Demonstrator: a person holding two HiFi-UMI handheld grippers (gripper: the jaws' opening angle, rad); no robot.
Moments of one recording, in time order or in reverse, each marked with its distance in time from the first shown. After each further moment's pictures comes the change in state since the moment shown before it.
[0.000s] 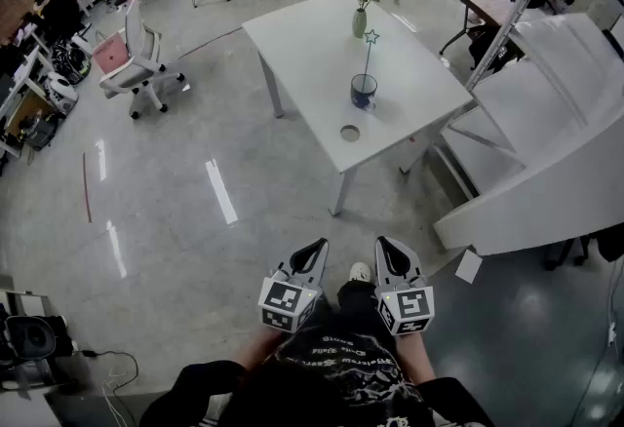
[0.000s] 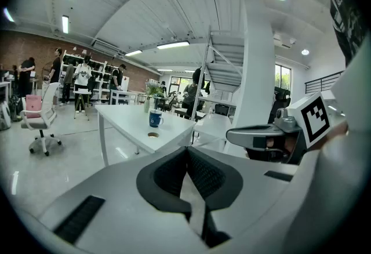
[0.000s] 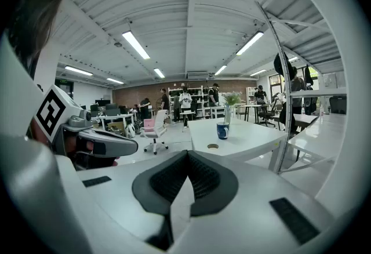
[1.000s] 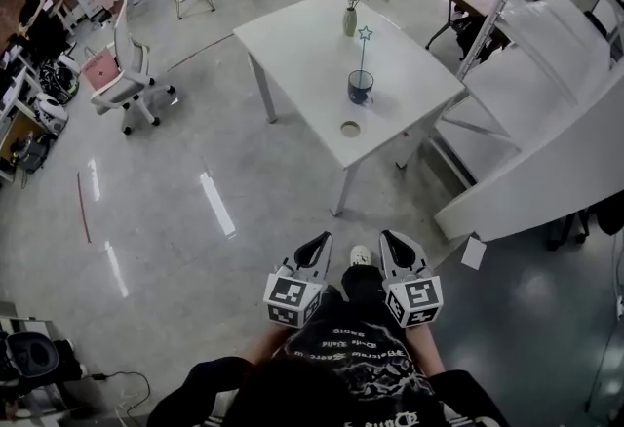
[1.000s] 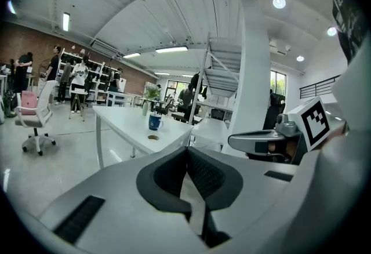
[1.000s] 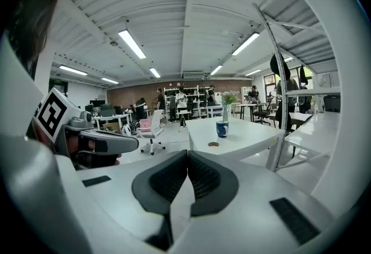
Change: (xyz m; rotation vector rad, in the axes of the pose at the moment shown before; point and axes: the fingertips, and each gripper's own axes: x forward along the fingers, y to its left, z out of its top) left arm -0.022 0.026 -0.006 -0.013 -0.055 -0.038; right arm 0.006 0.032 -0.010 0.015 -0.002 -0.035
